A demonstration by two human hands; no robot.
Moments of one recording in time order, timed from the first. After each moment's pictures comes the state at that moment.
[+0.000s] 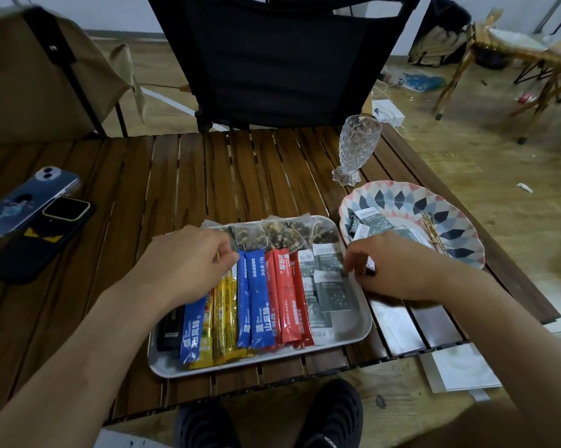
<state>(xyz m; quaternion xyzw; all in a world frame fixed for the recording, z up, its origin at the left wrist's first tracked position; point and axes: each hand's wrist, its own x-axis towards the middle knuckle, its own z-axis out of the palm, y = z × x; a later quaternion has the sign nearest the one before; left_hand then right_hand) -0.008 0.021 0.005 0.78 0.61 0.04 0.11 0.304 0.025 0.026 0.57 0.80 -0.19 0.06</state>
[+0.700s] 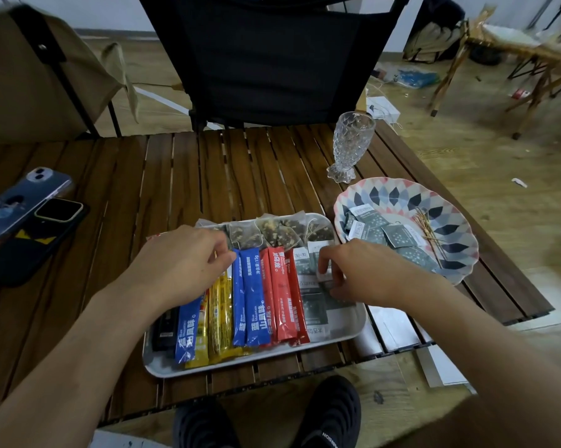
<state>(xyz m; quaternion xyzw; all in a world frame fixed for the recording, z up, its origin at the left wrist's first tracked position) -0.005 0.020 0.006 0.79 0.60 0.04 0.11 0.268 0.016 0.017 0.56 0.81 -0.12 0.14</state>
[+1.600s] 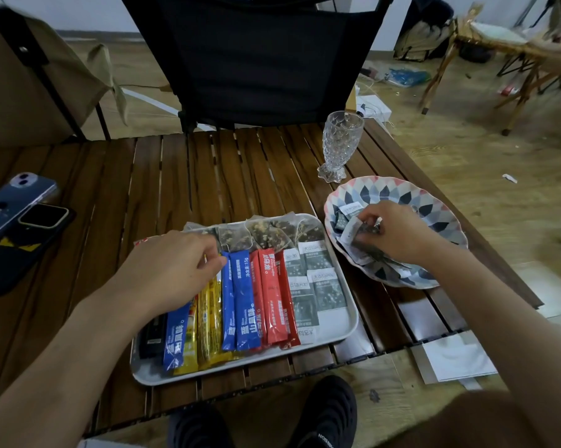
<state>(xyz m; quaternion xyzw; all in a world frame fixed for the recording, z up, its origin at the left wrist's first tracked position) -0.001 0.020 0.007 0.79 0.60 0.03 0.11 0.354 0.072 -0.009 0.68 0.72 -0.14 -0.07</state>
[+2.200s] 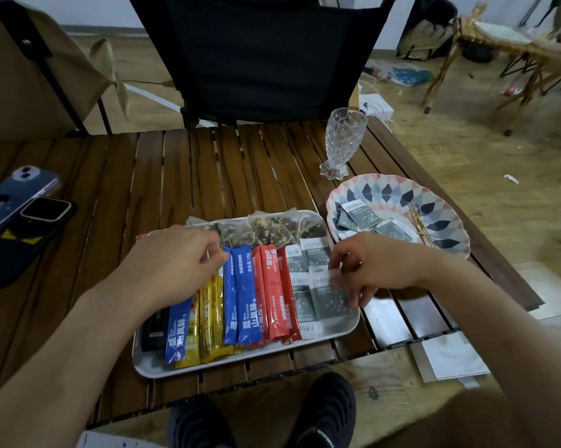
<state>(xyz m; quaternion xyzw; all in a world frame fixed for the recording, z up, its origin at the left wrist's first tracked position) 0.000 0.019 0.009 0.79 0.60 0.03 0.12 0.301 0.024 0.028 0.58 0.66 -0.48 0.03</state>
